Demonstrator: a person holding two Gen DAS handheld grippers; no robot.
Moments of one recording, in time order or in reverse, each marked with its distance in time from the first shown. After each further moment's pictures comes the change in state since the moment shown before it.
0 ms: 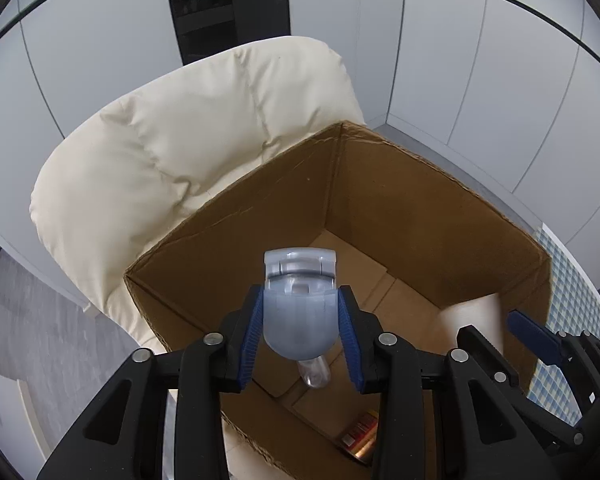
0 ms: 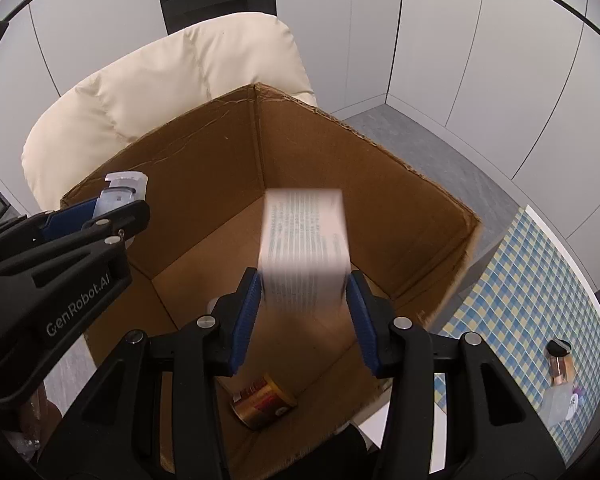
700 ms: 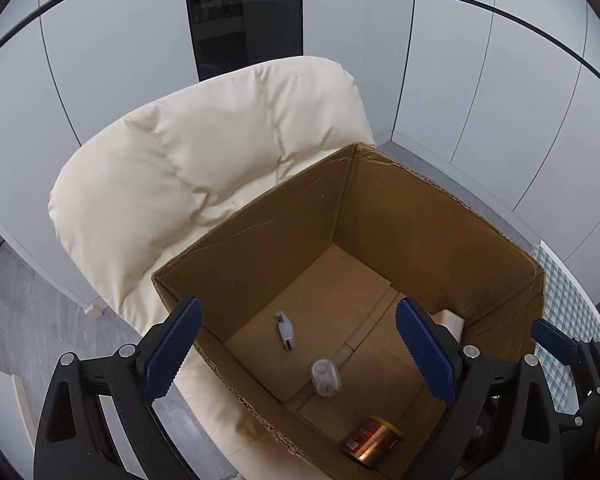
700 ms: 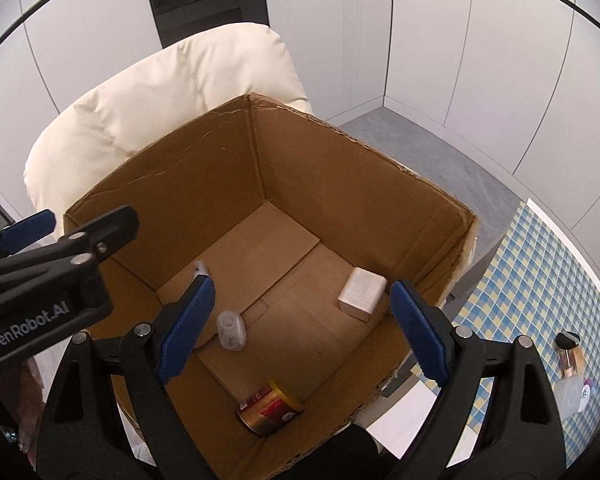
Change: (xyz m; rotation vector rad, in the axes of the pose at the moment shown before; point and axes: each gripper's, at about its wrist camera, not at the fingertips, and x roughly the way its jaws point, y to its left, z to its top) left arm -0.019 0.011 -0.006 -0.030 -0.053 0.001; right arm -0.011 -0.007 -0.006 0.052 -0.029 0.008
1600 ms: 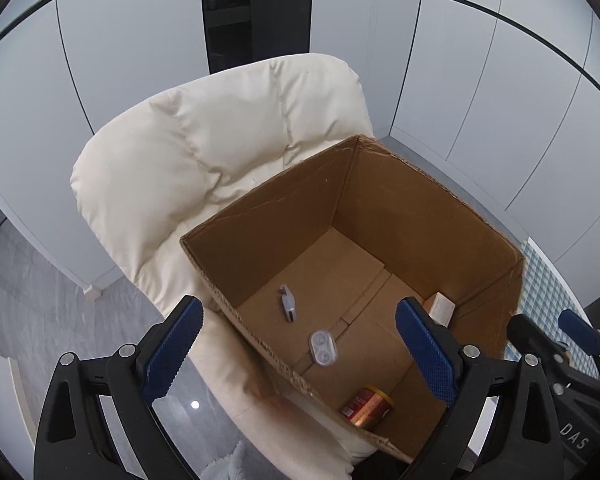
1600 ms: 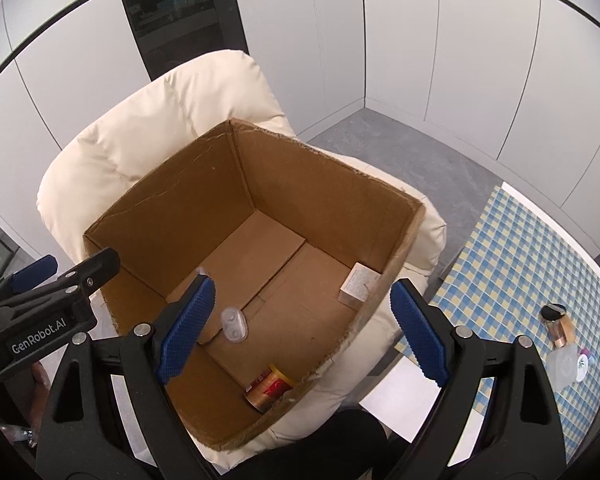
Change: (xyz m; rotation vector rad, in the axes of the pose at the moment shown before) left arm -0.036 0.014 -0.020 -0.039 0.035 -0.029; right arm -0.057 -0.019 -0.005 0.091 -0.035 -0.014
